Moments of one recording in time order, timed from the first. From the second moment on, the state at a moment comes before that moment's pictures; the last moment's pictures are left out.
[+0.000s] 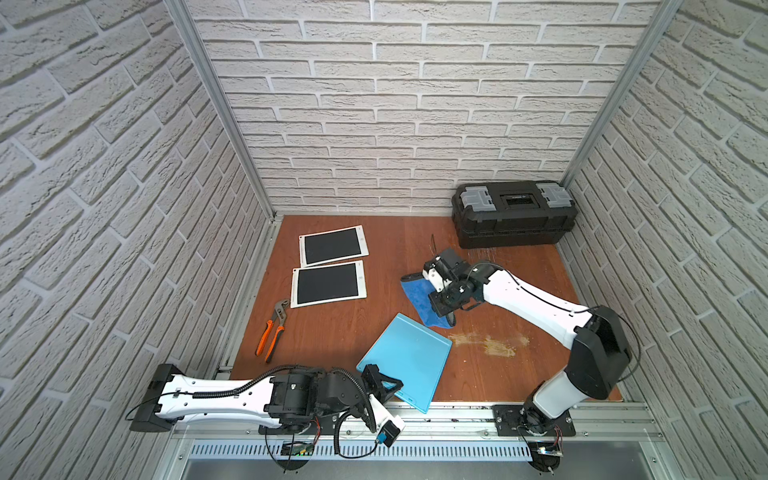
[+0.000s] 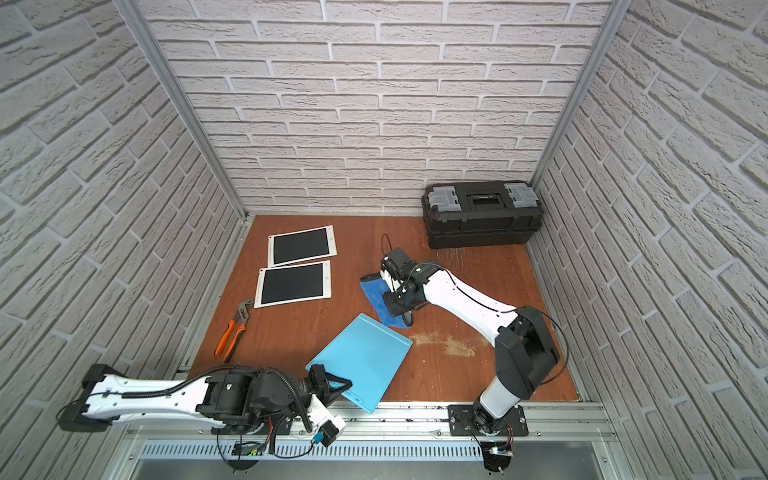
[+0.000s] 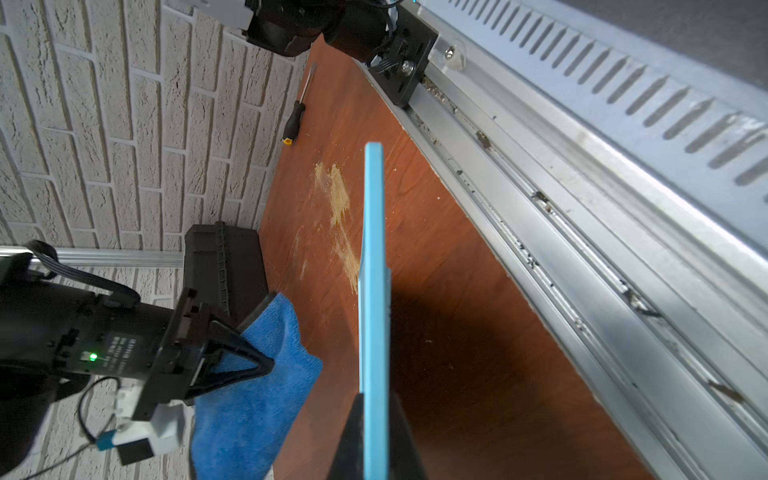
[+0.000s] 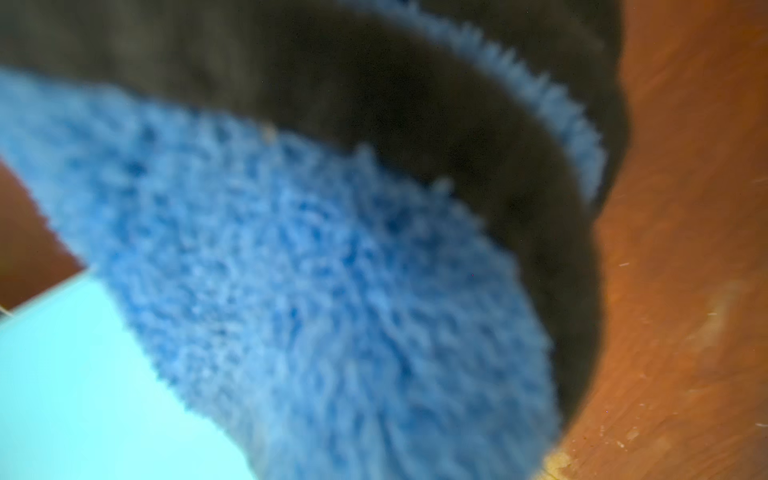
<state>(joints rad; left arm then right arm) -1.58 0.56 0.37 -0.35 -0.24 1.09 0.64 1.65 1.28 -0.96 -0.04 0.20</state>
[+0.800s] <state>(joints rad) -1.60 0.57 0.37 -0.41 -0.23 1.08 1.08 1.67 1.37 -1.05 -0.57 0.12</state>
